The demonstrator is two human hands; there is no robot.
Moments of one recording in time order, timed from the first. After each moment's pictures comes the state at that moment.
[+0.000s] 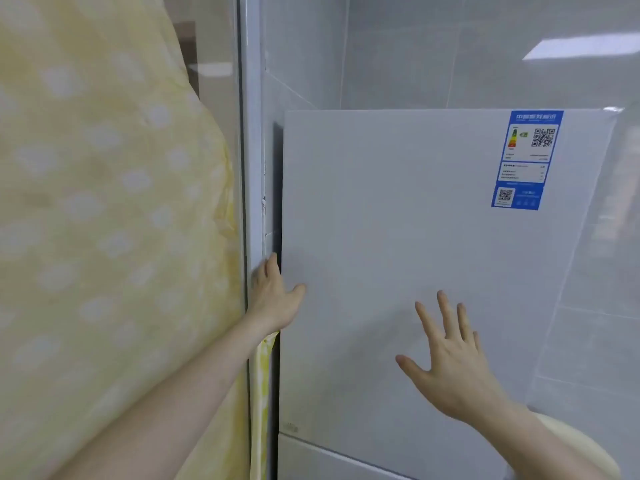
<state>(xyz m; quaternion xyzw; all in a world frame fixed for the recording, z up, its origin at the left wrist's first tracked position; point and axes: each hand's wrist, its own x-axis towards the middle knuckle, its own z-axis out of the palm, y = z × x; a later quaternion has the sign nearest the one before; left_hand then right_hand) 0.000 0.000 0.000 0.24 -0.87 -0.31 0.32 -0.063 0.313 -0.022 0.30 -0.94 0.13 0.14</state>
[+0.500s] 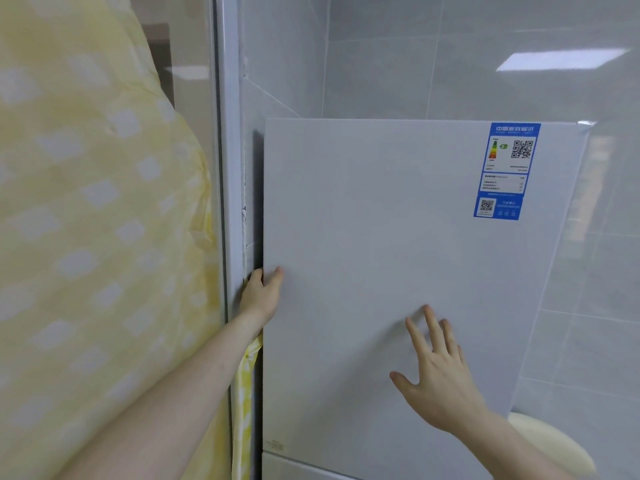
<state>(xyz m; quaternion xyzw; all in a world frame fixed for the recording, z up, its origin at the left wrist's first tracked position) -0.037 -0.017 0.006 0.25 -0.72 -0.56 0.33 -0.091 0.308 -0.042 0.29 -0.94 0.13 0.13</state>
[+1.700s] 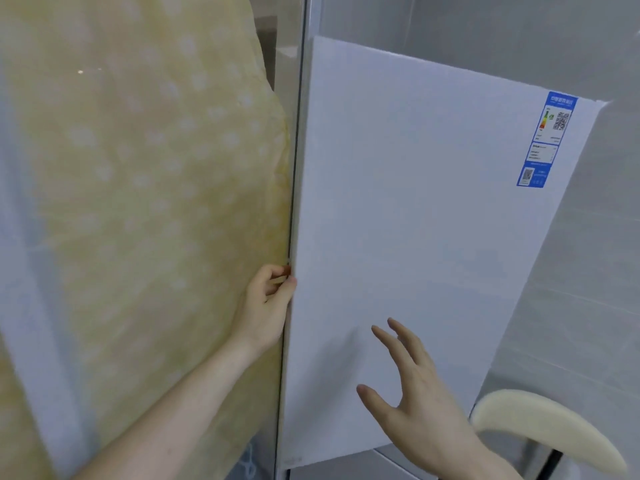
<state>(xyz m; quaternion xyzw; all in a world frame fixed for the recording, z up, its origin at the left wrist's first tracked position) 0.224 0.223 -0.024 0.20 -0.66 -0.54 0.48 0.111 0.455 -0.048 0.51 -0.80 0.31 0.02</state>
